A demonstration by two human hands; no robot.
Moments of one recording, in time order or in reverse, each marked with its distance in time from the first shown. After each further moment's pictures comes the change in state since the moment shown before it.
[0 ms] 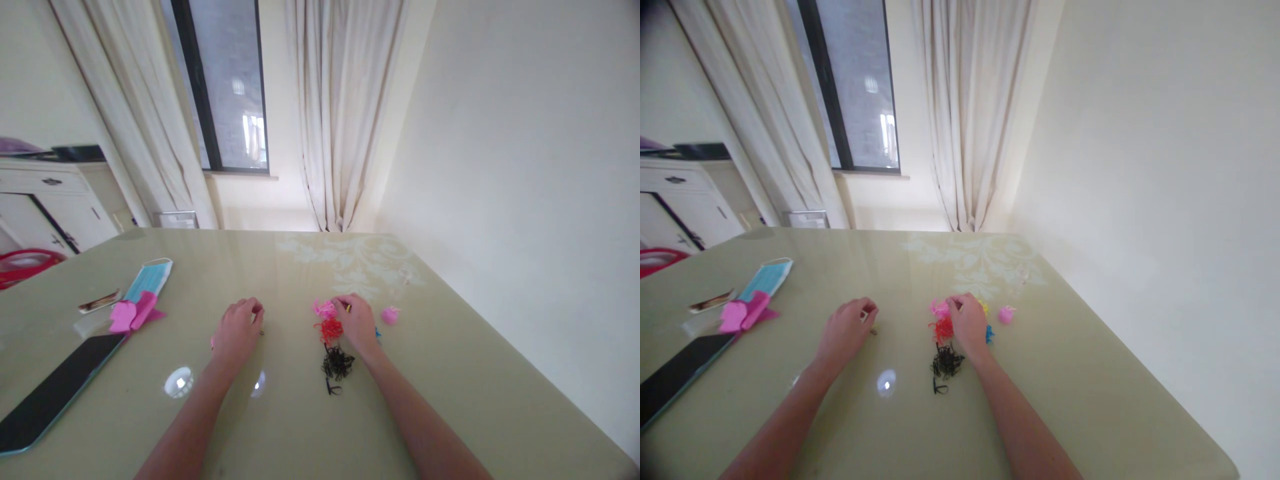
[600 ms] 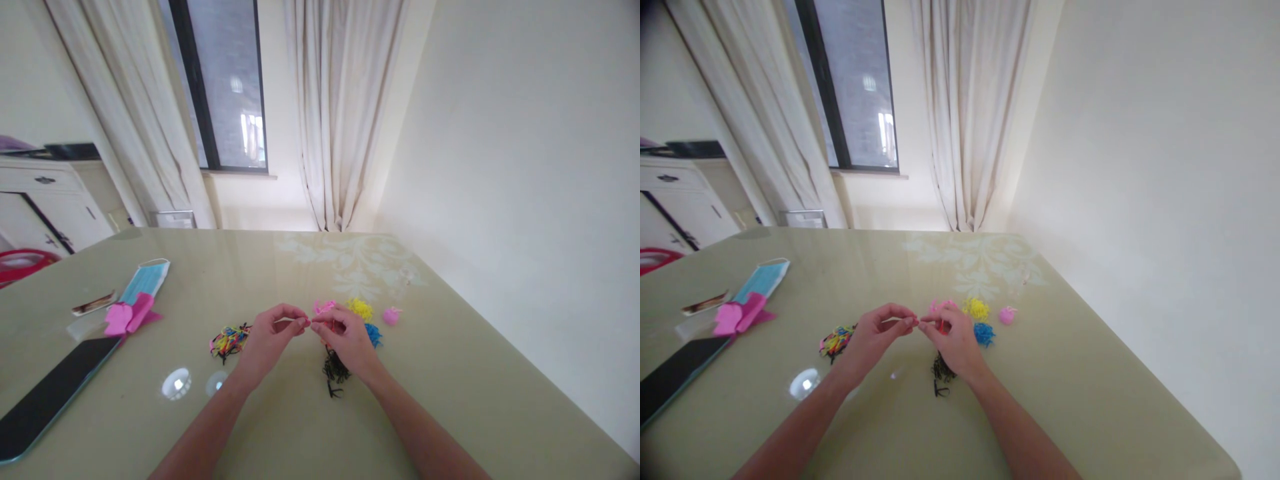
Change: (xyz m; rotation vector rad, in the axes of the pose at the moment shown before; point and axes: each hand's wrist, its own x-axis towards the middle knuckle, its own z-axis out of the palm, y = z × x) left_hand -0.021 0.055 0.008 -1.155 -0.283 -0.008; right_hand -0.035 -0.032 -0.007 0.351 -0.207 -0.191
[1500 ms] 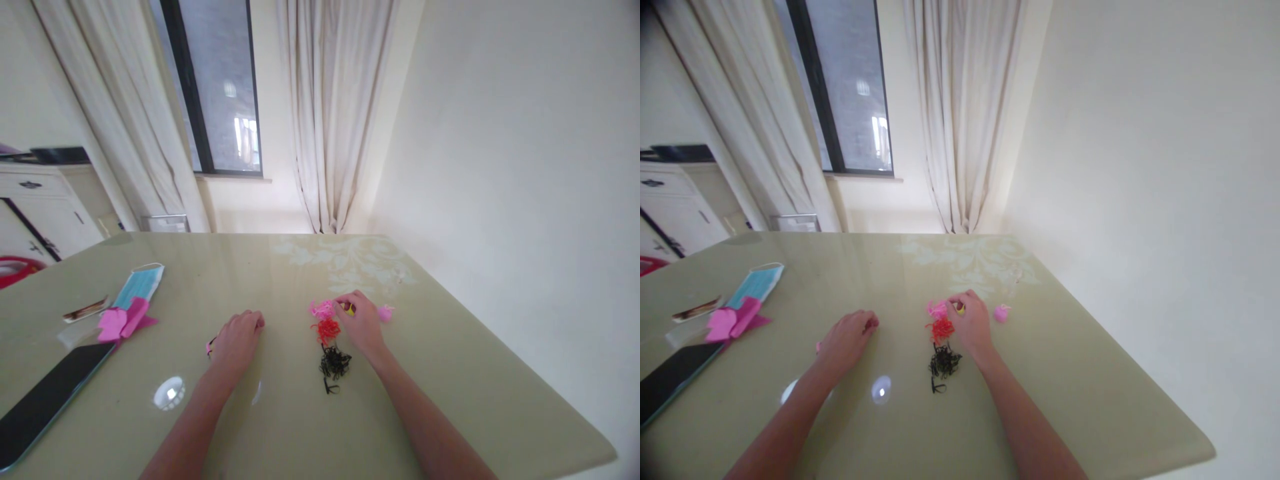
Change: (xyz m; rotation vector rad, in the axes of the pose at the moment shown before) left_hand 0.009 -0.017 -0.055 1.276 0.021 -0.107; right_hand 0.019 0.021 -0.030 -0.331 0.230 0.033
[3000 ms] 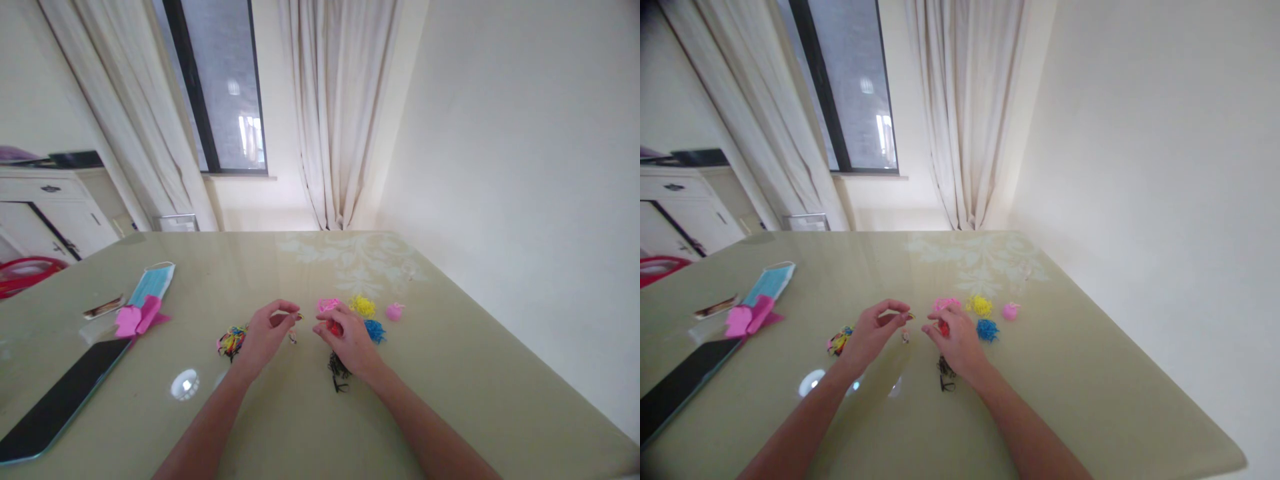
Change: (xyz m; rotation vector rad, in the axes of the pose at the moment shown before) left_hand -0.007 0.038 0.000 -1.136 0.033 0.033; right_hand -0.033 -0.023 0.019 0.086 -0.285 -0.103
